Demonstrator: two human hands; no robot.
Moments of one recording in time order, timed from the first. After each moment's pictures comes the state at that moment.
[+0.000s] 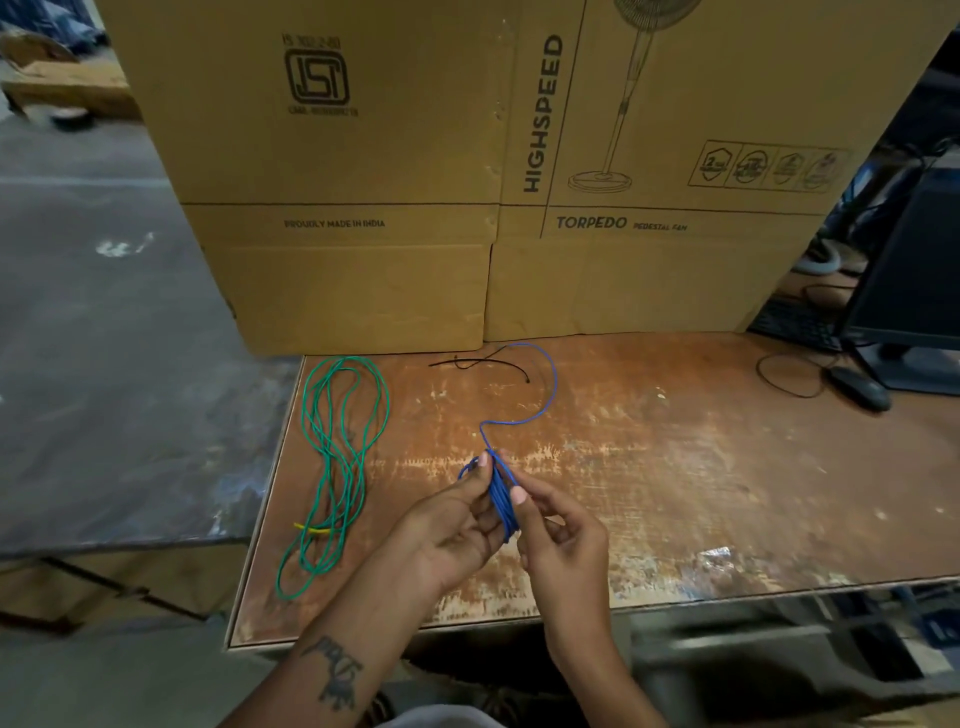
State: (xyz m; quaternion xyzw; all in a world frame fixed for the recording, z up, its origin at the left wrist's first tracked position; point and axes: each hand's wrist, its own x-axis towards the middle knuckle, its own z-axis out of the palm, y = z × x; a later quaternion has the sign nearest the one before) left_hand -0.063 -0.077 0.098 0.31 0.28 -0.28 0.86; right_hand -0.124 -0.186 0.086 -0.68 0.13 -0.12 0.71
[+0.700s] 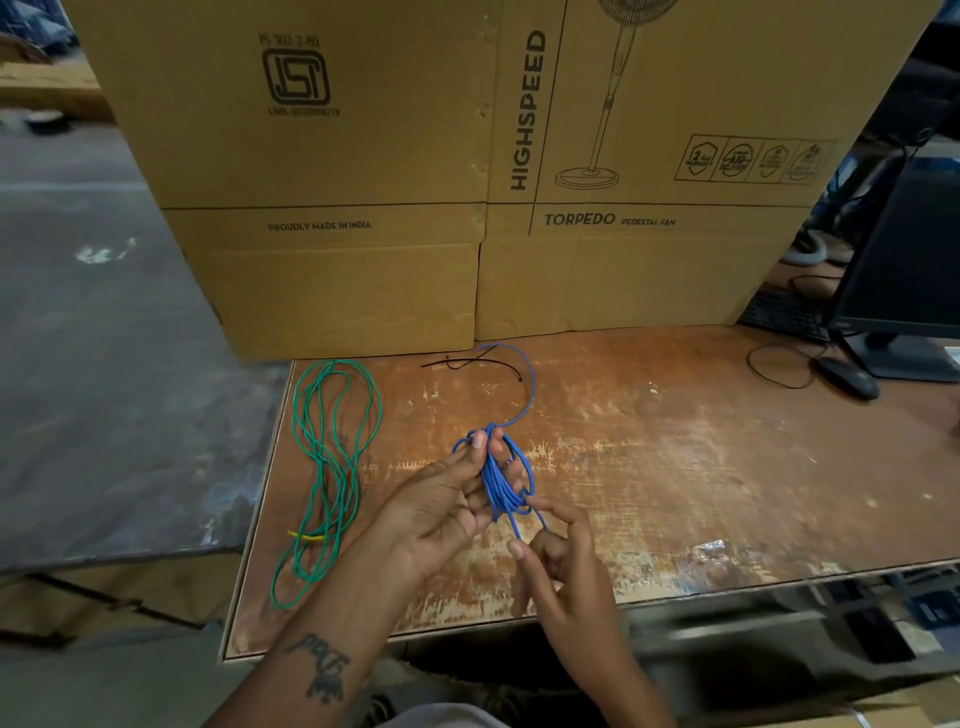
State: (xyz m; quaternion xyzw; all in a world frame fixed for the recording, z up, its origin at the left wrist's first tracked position) left_hand -0.054 -0.065 0.123 0.34 0.18 -0.30 0.87; right_hand -0.149 -0.222 0.060 -0.80 -0.04 -0.07 0.60
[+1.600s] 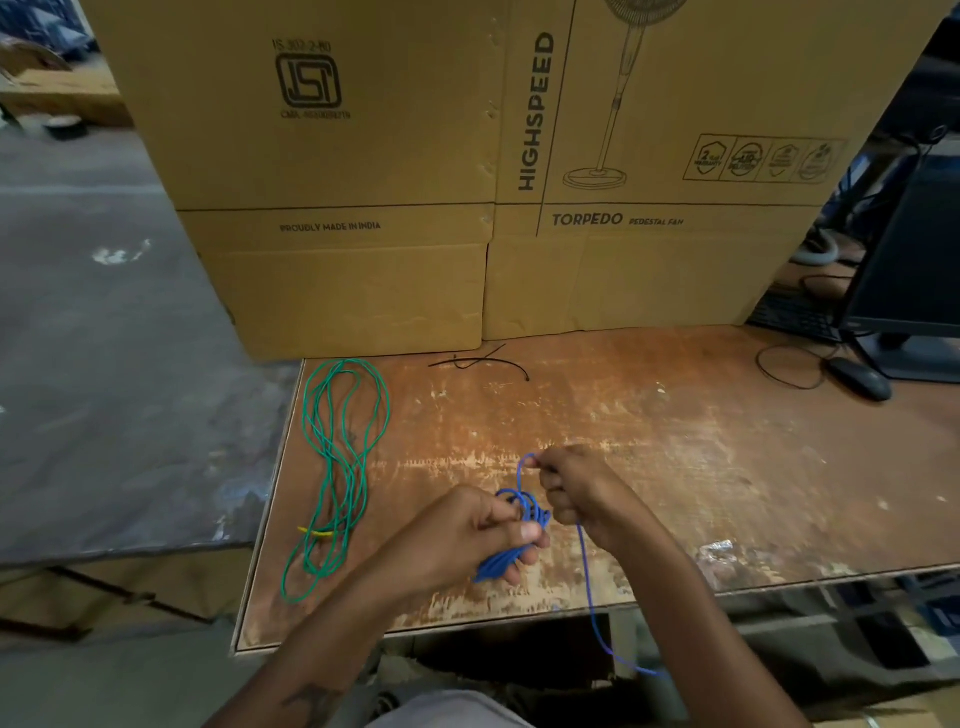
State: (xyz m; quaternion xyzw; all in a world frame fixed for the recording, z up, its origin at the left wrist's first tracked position) left_hand -0.083 -0.050 0.120 0.71 -0.11 -0.34 0.61; right_hand -0.035 -0.243 0.090 -0.69 0.21 0.22 0.66
